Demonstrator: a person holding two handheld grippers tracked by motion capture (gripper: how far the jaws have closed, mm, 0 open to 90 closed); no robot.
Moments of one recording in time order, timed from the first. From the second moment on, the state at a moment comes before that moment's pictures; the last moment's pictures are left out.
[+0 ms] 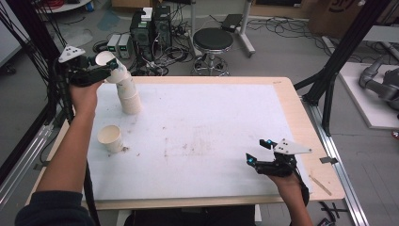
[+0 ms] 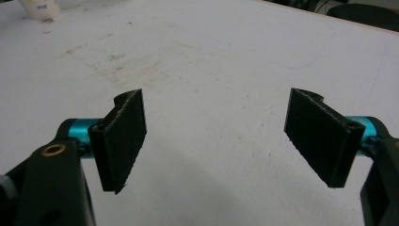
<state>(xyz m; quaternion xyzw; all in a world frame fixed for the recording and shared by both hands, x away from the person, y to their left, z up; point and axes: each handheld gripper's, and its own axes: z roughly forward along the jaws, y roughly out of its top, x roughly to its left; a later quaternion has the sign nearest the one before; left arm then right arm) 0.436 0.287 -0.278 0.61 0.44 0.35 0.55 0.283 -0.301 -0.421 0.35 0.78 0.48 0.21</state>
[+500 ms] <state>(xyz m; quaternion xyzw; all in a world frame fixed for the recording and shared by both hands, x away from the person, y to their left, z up) 0.378 0.253 -0.278 0.64 0.35 0.30 0.61 0.283 -0.296 -0.419 0.34 0.78 0.48 0.20</state>
